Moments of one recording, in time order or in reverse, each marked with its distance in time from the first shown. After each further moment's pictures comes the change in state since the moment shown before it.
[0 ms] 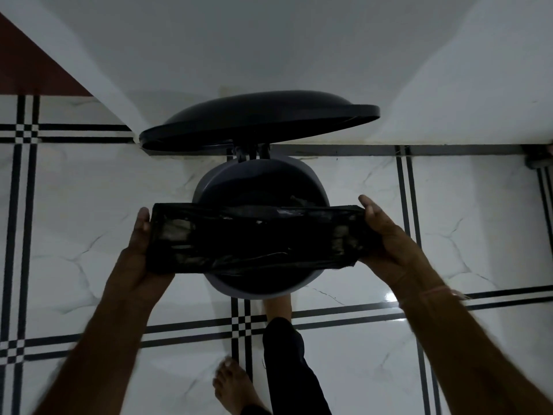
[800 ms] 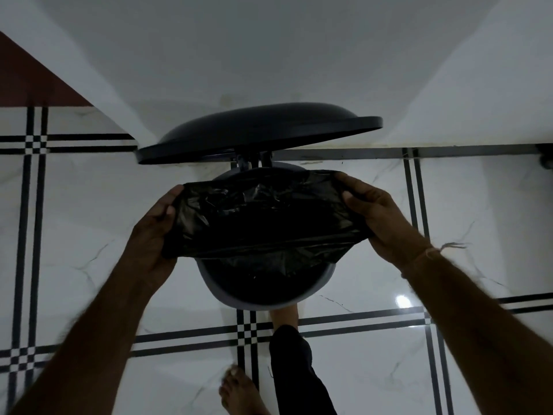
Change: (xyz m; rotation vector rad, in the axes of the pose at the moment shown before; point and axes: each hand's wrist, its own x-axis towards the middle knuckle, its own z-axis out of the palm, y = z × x) left_hand 0.038 0.013 0.026 0.546 -0.270 0.240; right_hand 0.041 -0.026 0.027 -0.455 -0.196 -0.235
